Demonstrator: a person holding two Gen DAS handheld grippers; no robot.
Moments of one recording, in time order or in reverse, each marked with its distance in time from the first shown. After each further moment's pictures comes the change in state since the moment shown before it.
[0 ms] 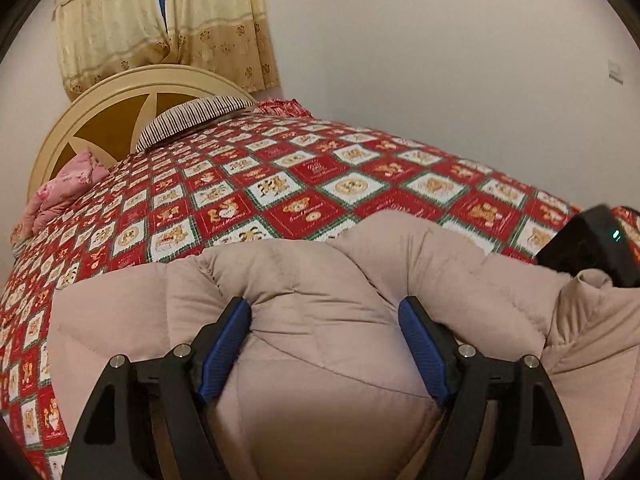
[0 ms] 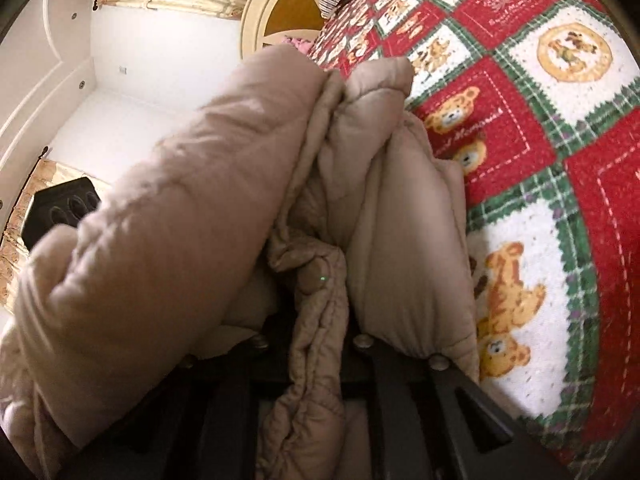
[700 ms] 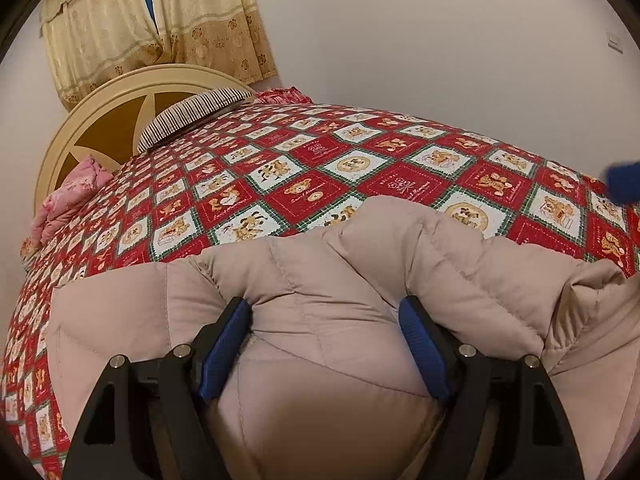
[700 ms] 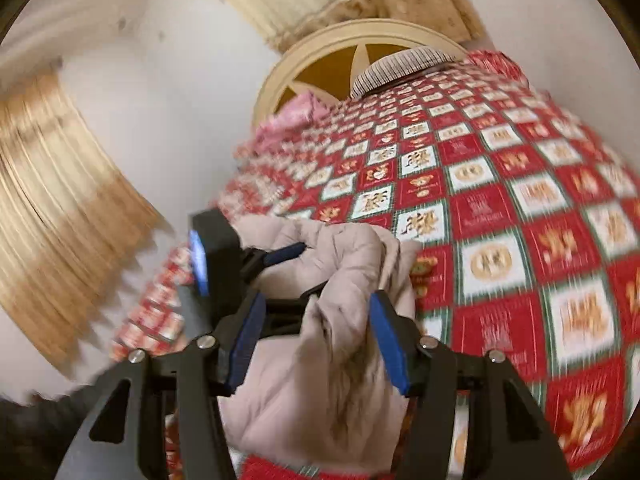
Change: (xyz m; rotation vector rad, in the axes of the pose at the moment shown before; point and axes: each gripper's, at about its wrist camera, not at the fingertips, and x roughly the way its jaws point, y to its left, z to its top) left arm 0.013 -0.007 -0.008 0.062 0.043 0.049; right arm -0.090 0.129 0.014 -0.403 -0.174 -0.322
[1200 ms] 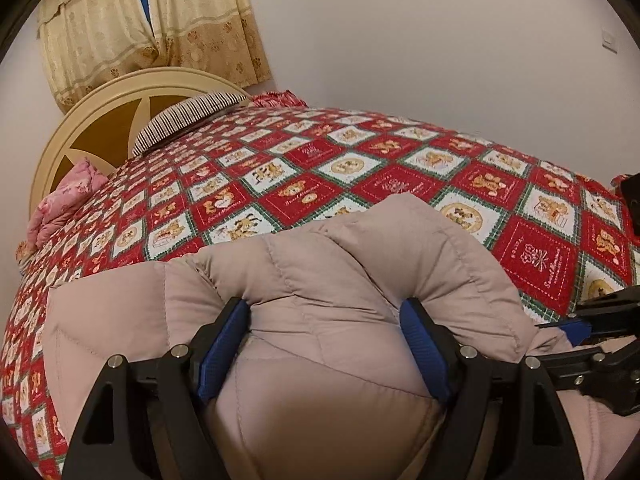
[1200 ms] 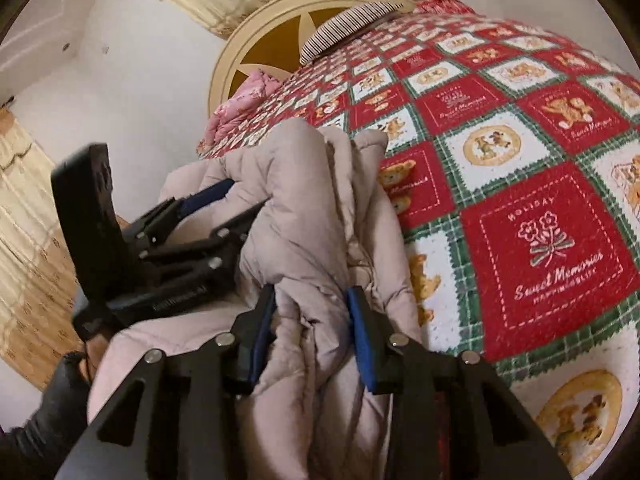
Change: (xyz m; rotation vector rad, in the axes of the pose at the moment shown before) left arm -0.003 -0.001 -0.001 0.003 -0.024 -0.017; right arm 0.050 -0.045 -0.086 0.204 0.038 -0.034
